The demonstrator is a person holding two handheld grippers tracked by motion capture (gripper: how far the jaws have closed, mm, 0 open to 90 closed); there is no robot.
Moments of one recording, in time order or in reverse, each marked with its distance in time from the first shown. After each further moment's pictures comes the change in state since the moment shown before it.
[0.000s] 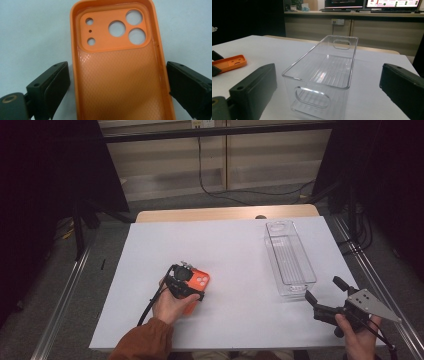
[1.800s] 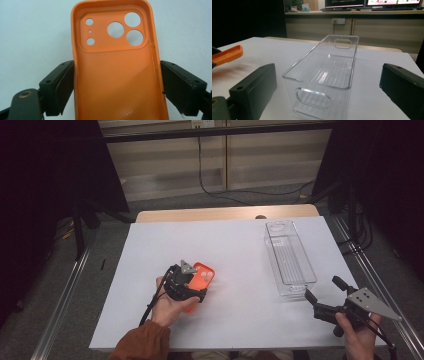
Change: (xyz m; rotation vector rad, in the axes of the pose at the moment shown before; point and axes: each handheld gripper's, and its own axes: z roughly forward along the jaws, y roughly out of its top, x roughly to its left) left arm -0.017 -0.007 -0.034 -0.234 0.005 0.116; right arm -0.002 0.000 0.002 0.000 0.004 0.032
